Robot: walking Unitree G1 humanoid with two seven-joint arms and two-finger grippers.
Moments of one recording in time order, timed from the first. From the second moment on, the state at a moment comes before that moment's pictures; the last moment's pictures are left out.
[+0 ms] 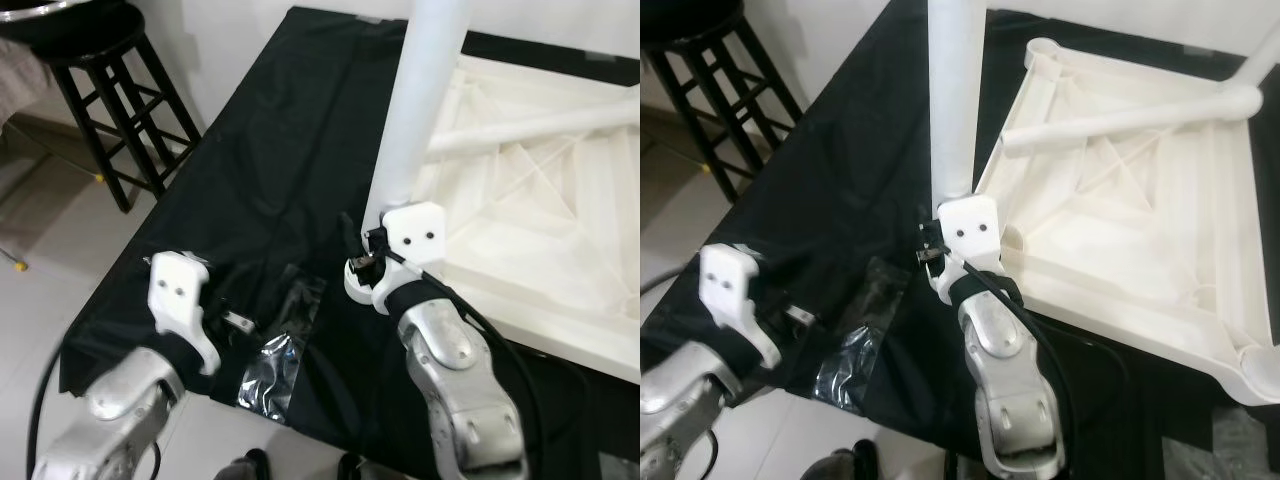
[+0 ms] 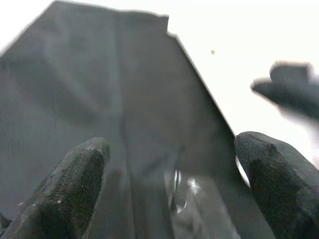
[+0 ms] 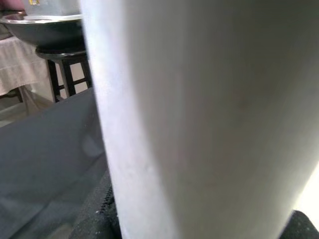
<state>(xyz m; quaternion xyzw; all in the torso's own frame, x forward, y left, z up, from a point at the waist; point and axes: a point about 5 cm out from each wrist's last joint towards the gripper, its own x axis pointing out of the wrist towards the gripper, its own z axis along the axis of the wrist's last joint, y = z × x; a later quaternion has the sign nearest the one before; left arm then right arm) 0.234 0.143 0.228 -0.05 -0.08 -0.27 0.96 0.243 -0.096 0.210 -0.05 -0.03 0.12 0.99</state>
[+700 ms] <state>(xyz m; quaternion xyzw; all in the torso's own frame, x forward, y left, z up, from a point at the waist) 0.253 0.122 0.283 -0.05 -0.15 -0.50 0.85 0.233 -0.097 0.182 -0.02 0.08 0.15 0.99</state>
